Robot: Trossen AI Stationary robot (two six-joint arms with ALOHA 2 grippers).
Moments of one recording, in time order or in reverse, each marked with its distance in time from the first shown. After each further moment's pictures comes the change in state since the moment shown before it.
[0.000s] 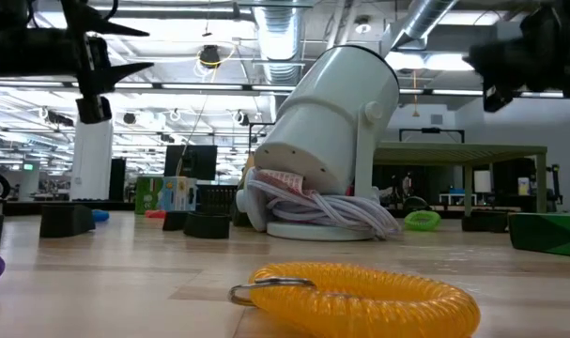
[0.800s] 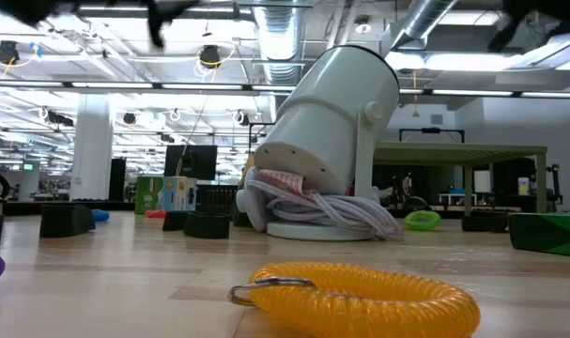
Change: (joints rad) left arm 0.049 0.576 0.503 0.290 -0.163 0.700; right arm 0.012 0.193 0.203 0.498 0.257 0.444
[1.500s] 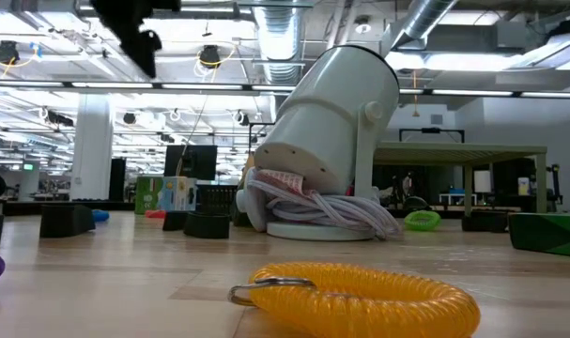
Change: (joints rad) left arm 0.164 0.318 0.628 -1.831 0.382 0.503; right arm 0.050 0.522 0.883 -0.915 0.062 -0.129
